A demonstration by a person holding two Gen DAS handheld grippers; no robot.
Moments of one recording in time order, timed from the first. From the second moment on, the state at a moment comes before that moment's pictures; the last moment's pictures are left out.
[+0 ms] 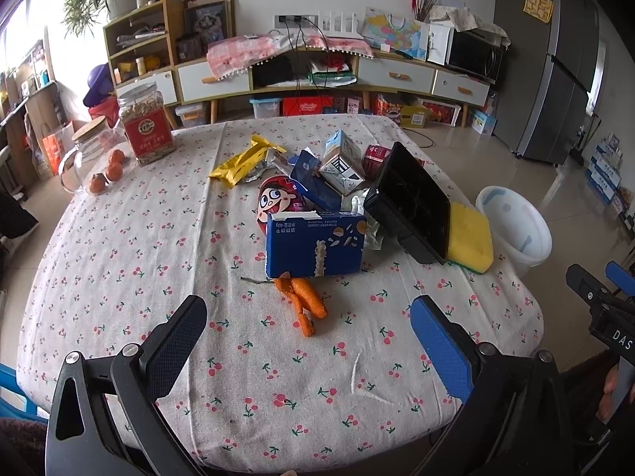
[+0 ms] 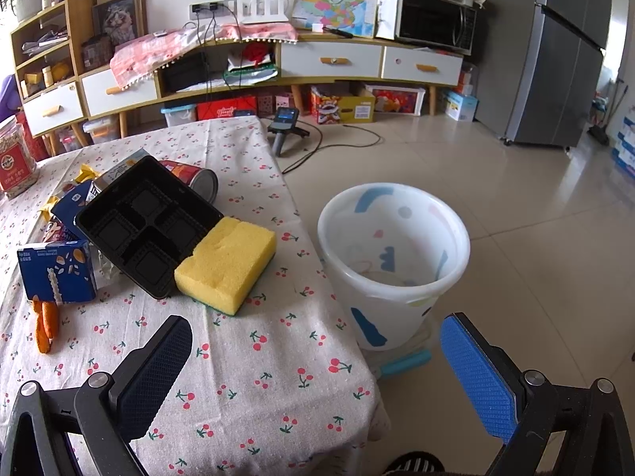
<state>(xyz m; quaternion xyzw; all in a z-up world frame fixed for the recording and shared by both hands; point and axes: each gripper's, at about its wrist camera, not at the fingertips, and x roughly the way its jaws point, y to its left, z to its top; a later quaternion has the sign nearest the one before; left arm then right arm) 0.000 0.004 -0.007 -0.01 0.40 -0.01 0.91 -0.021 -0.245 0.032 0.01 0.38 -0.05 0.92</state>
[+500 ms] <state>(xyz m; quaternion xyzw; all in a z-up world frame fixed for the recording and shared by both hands) 0.000 0.002 -0.010 -0.01 0.40 -0.01 0.91 -0.020 -0.246 0.032 0.01 0.38 -0.06 0.92</state>
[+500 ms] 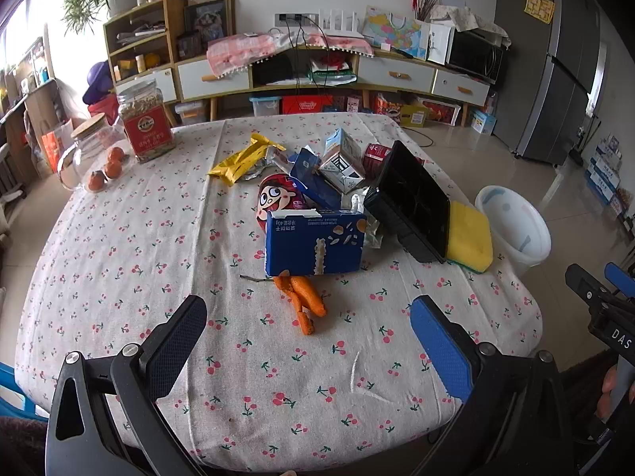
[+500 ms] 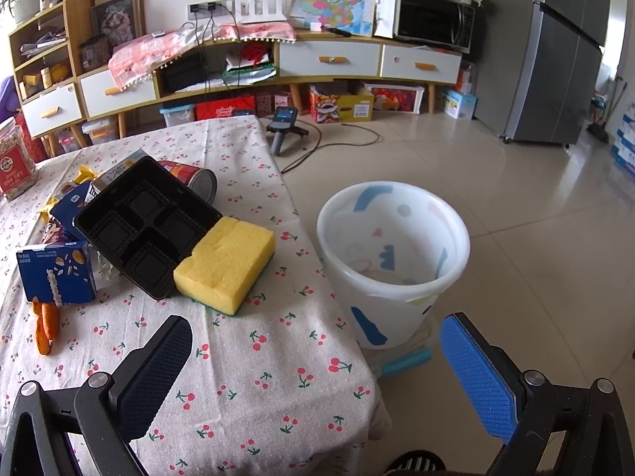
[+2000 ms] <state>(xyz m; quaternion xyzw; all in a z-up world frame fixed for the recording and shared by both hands) 0.019 0.010 -0.004 -0.02 0.43 -0.02 0.90 -0.009 -0.247 0.047 0.01 0.39 -0.05 0.92</state>
